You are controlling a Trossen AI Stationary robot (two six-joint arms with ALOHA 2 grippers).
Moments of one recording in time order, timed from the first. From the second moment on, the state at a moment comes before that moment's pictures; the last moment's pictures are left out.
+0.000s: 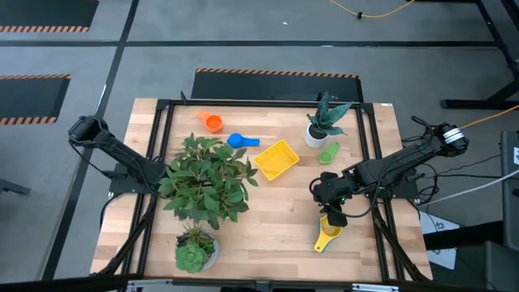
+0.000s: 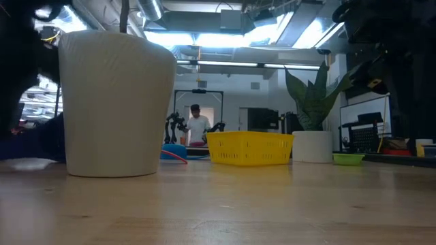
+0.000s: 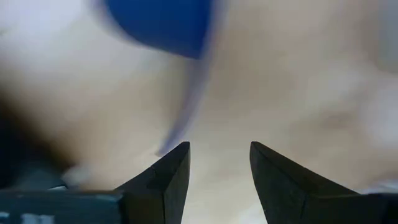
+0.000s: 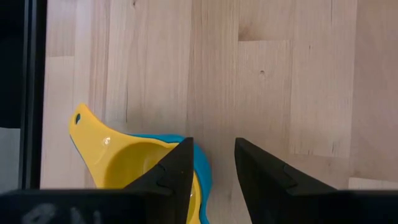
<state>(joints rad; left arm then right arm) -0.47 1.21 0.66 -0.90 -0.02 -1.46 0.38 1.24 0.76 -0.63 -0.12 0.41</state>
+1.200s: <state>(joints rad) -0.49 1.38 0.63 -0.81 -0.15 -1.43 0.38 1.24 0.76 -0.63 -0.12 0.41</state>
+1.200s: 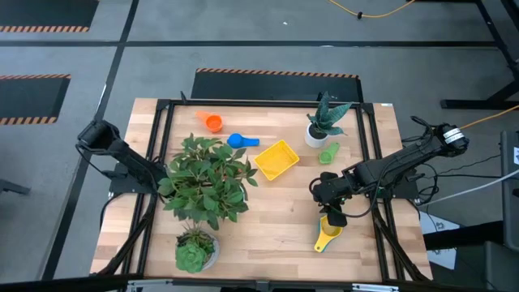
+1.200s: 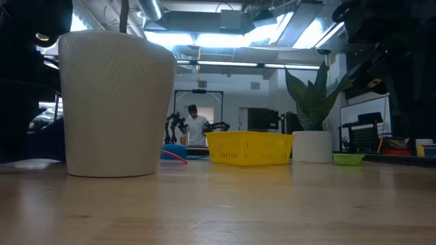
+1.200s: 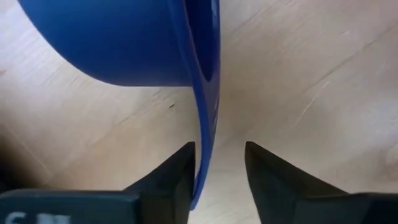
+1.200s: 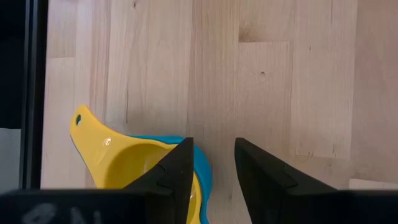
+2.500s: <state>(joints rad) -0.06 0.89 0.63 -0.81 -0.38 -0.82 0.25 1.24 0.76 -0.36 0.17 0.03</state>
